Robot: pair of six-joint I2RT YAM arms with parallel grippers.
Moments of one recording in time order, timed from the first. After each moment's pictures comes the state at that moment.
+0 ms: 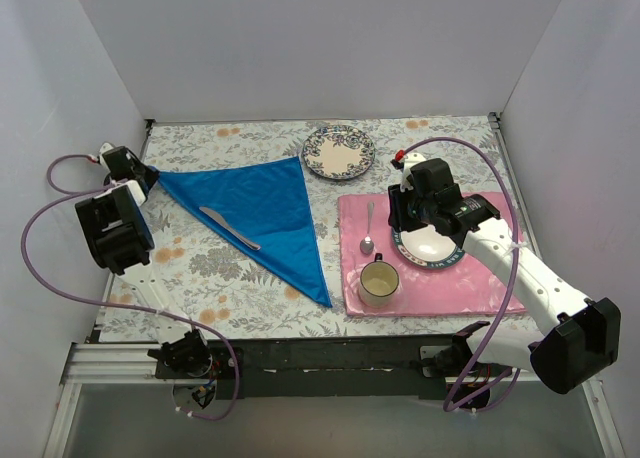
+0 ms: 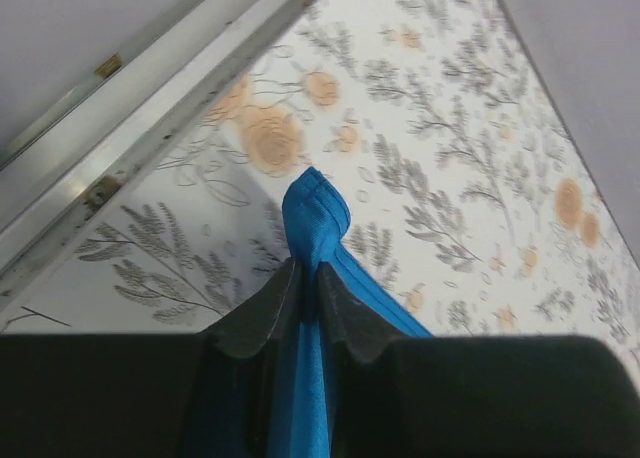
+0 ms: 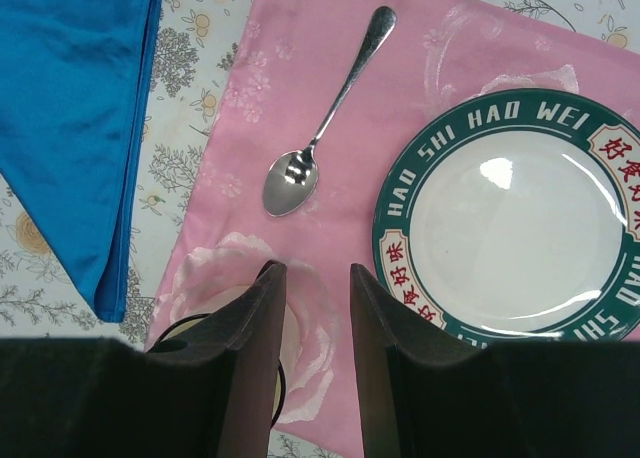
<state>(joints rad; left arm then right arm) 0.43 2.10 1.34 0.19 0.09 -0.60 0.52 1.20 1.06 -0.65 -0.02 0.16</state>
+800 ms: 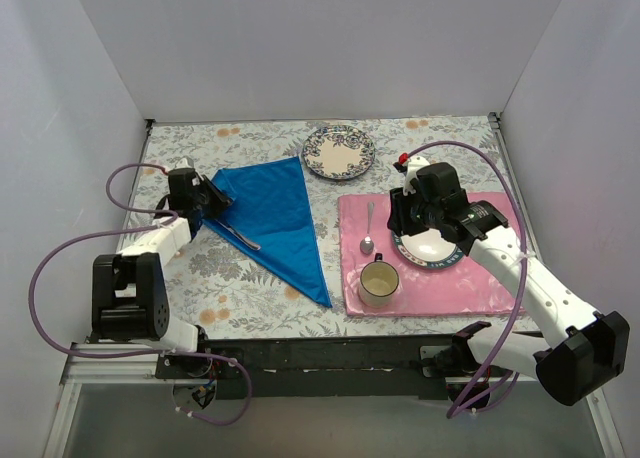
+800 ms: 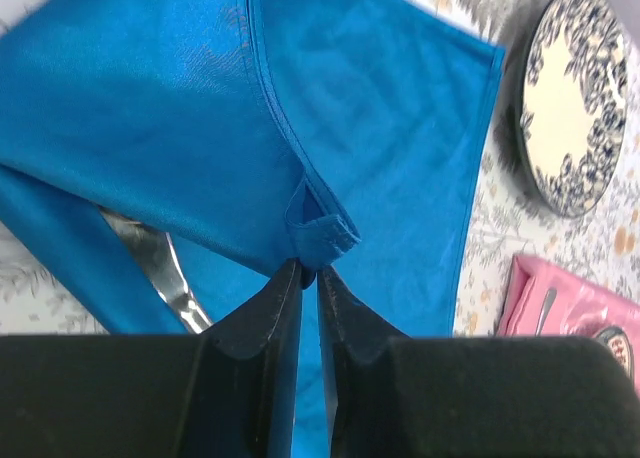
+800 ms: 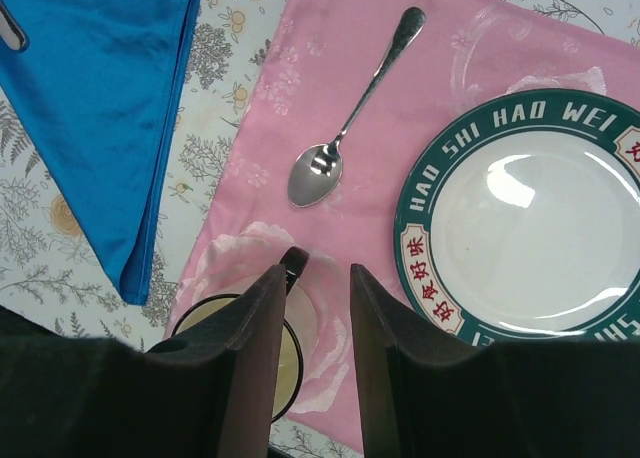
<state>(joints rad) 0.04 1.47 0.81 0.05 0.16 -0.64 0.52 1.14 1.03 -0.65 -0.08 0.16</state>
